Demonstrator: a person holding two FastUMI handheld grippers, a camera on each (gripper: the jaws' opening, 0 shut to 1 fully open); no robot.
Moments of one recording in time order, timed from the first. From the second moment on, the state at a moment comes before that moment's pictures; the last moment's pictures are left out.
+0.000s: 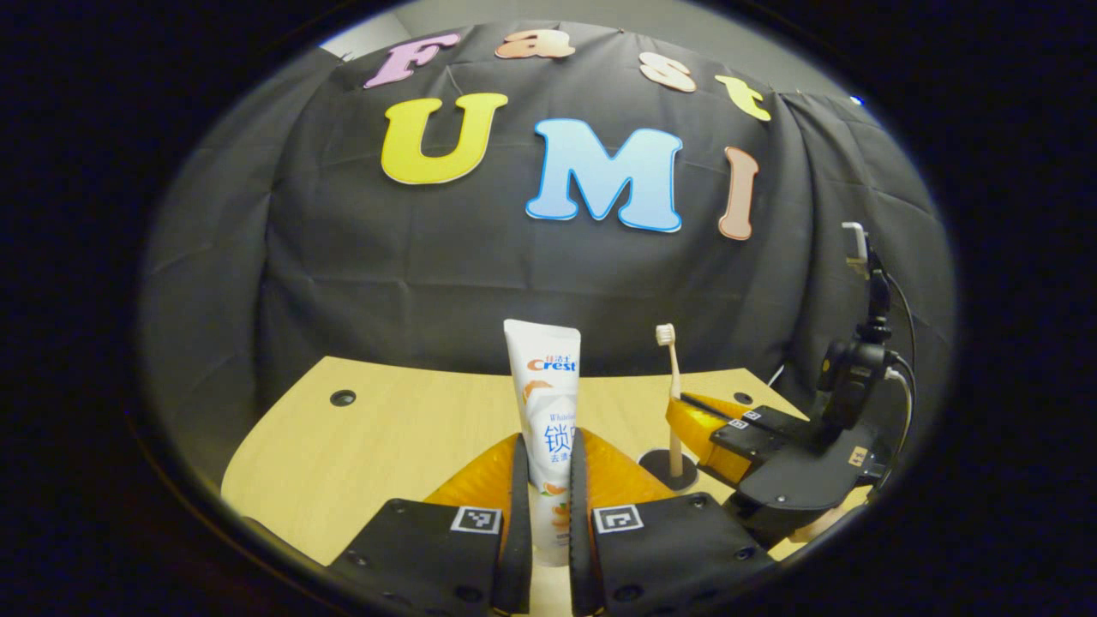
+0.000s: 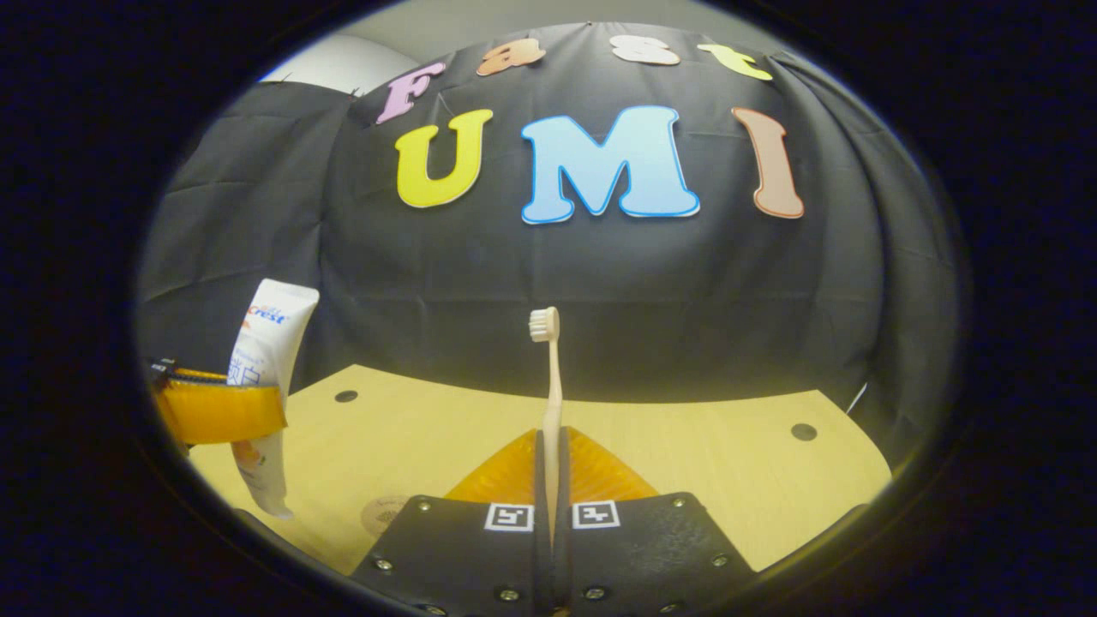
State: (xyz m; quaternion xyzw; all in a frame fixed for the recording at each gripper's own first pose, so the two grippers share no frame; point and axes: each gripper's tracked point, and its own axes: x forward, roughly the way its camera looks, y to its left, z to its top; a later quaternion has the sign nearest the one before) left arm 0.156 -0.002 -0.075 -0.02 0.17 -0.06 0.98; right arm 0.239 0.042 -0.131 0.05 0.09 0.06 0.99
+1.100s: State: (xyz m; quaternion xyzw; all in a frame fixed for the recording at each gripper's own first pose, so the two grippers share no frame) left arm 0.156 -0.008 -0.089 -0.04 0.19 -0.06 0.98; right arm 0.215 0.049 -0.186 -0.03 0.17 0.07 0.98
